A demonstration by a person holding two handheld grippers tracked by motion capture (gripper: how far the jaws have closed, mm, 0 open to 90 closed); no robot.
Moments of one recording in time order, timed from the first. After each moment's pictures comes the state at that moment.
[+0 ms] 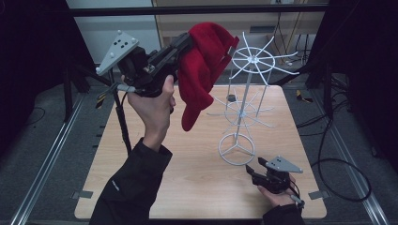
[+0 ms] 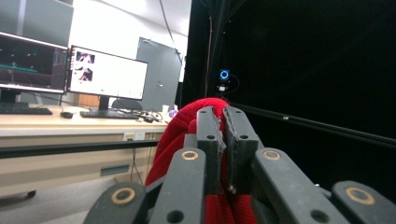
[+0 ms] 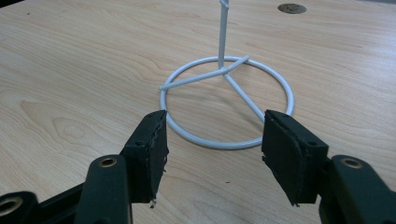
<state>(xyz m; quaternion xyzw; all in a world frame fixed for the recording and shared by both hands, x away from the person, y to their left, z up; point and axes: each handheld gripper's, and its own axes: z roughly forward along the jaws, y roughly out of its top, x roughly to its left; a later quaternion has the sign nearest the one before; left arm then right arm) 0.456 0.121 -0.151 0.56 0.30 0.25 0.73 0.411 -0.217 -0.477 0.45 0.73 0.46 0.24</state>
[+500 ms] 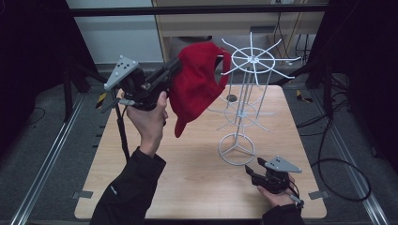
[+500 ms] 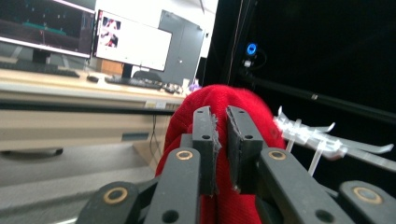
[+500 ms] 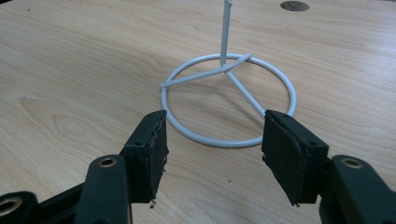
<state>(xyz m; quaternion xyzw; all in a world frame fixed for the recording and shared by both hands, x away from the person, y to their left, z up) 0.477 0.143 -0.209 0.57 0.36 0.24 0.70 0.411 -0.216 -0.478 0.44 0.74 0.45 0.24</state>
